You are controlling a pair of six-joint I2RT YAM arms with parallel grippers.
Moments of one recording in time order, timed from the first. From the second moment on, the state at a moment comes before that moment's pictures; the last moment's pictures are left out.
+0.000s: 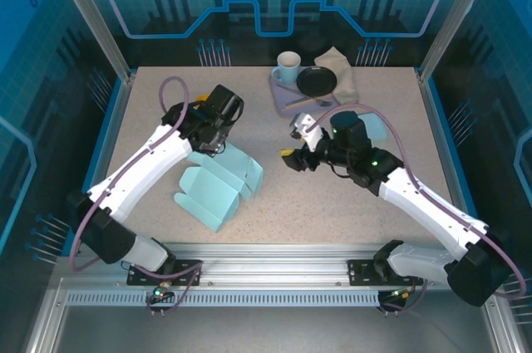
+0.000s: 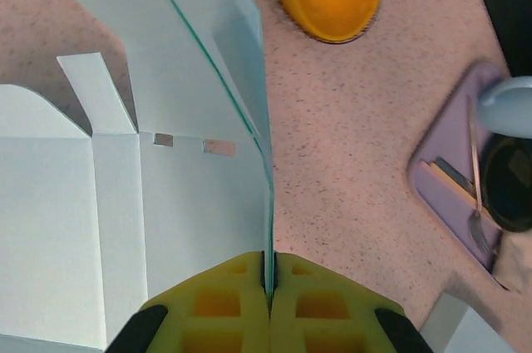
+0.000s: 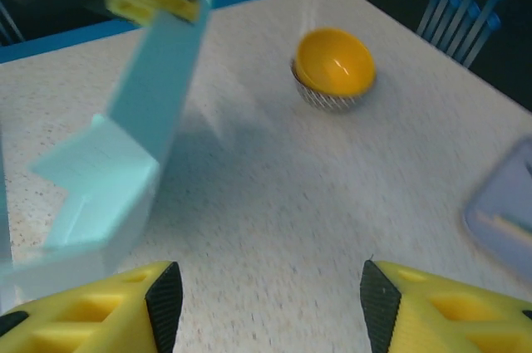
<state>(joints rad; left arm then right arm) -0.56 1.49 1.52 -1.17 -0.38 -1.60 0.62 1.17 0.97 -0.26 -0.34 -0.24</state>
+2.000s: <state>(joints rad) -0.65 1.46 1.42 -1.14 -0.31 -1.74 0.73 1.48 1.05 -0.28 -0.24 -0.62</state>
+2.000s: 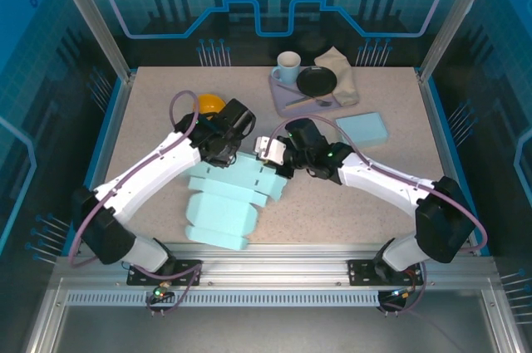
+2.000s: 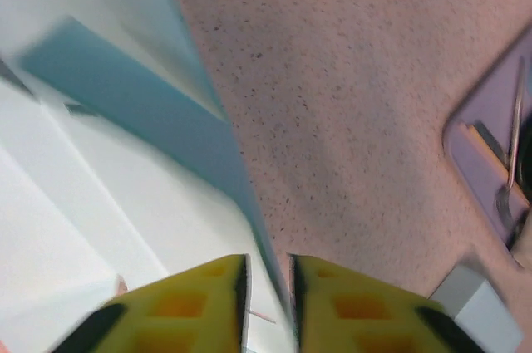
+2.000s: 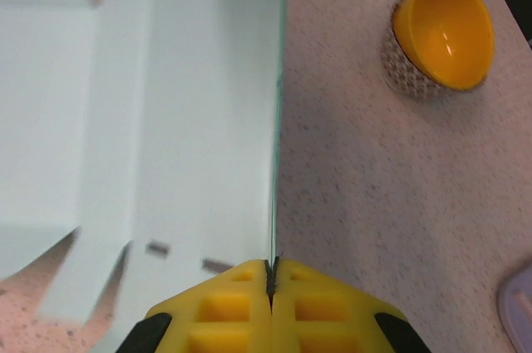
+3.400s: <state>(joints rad) -0.55 0.95 0.49 -0.06 0.09 -0.40 0.50 1.43 1.24 -0.84 -0.36 -1.09</state>
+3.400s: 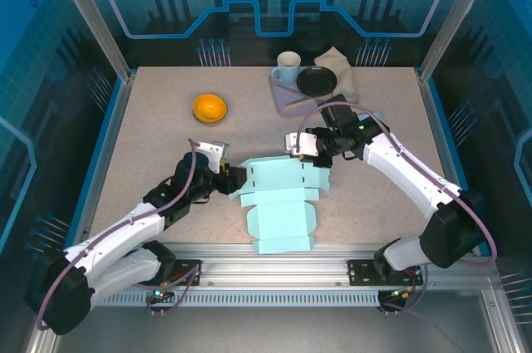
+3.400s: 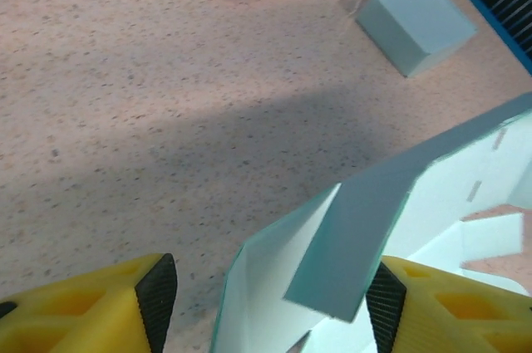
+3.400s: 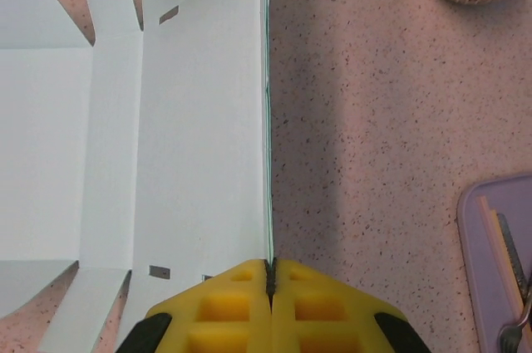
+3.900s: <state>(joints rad) -0.62 1.04 0.49 0.02 0.11 -0.36 0.50 1.43 1.25 -0.85 -0.38 -1.09</state>
